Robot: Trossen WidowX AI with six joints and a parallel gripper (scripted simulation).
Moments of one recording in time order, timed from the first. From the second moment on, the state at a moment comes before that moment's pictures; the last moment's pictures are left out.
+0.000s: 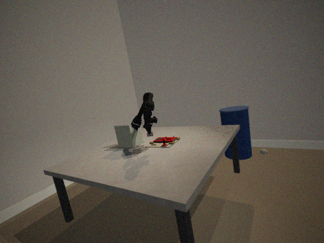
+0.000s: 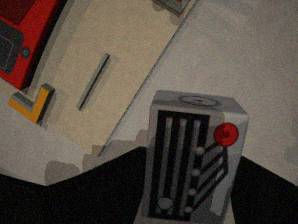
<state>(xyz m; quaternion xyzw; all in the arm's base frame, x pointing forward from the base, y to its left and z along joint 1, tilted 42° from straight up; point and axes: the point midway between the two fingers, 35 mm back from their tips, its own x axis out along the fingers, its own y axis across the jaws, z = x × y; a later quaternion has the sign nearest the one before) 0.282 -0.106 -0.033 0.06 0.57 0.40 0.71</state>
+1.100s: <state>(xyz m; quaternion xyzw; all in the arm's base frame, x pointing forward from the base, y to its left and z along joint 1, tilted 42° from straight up) 0.325 -0.025 -0.001 0.13 0.61 0.33 0.71</state>
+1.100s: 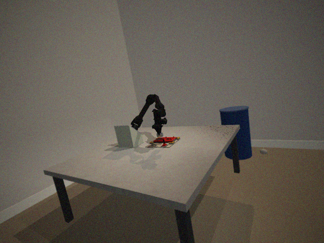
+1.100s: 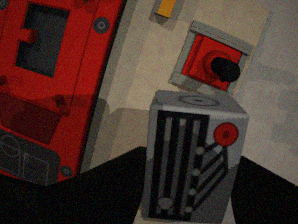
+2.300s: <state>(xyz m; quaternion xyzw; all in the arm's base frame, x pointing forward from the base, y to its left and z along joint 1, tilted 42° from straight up) 0.337 0.077 0.040 0.22 0.64 0.28 0.68</state>
